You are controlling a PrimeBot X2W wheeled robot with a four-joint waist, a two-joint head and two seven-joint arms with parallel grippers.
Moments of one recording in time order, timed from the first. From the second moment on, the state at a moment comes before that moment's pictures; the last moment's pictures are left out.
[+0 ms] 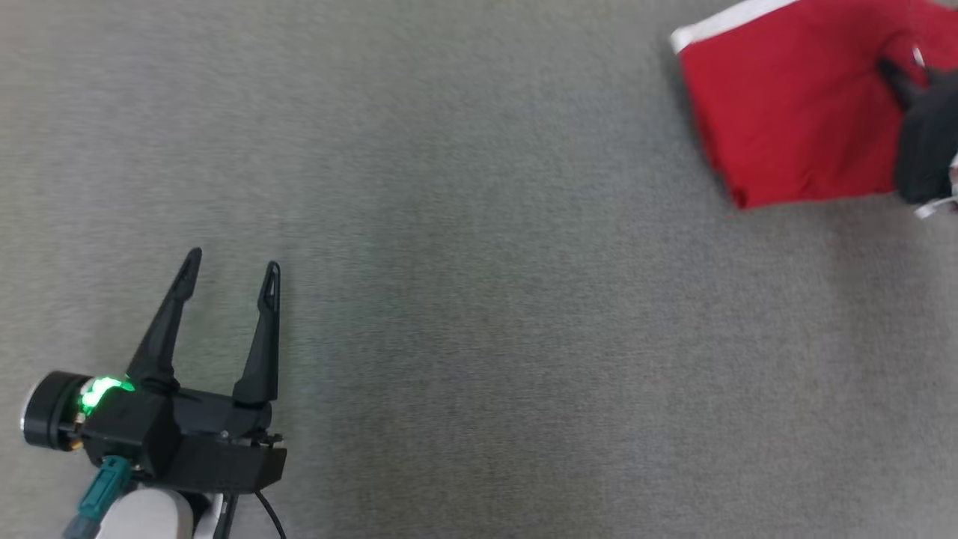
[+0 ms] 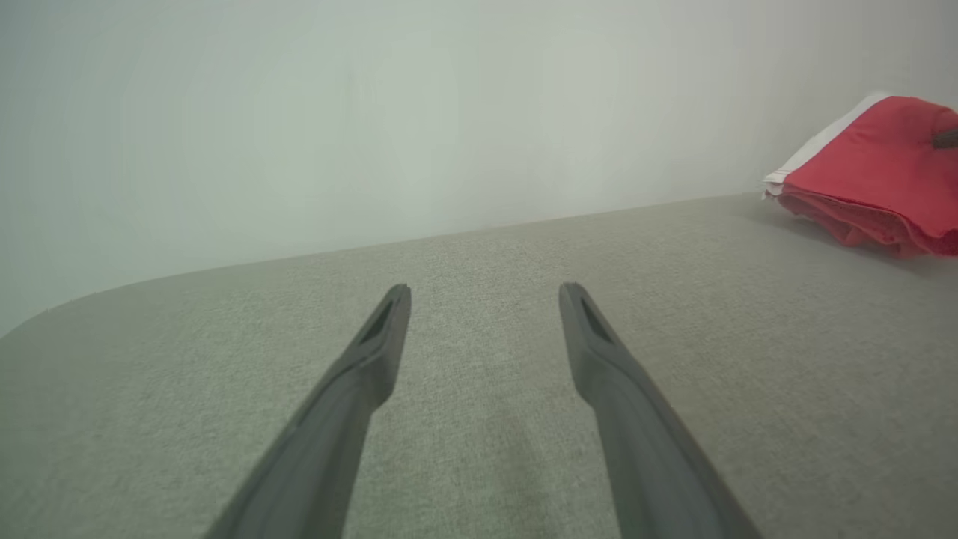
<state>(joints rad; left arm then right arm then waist) -0.25 0.21 -0.09 0.01 -0.15 -0.13 -0.26 -1.06 -0.65 0.57 0.68 0.58 0.13 0.34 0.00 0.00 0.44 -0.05</state>
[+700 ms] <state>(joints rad) -0.25 0.27 -0.10 -0.24 -0.11 -0.11 -0.24 -1.27 -0.83 0.61 0.76 0.54 0.13 0.31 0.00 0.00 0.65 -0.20</state>
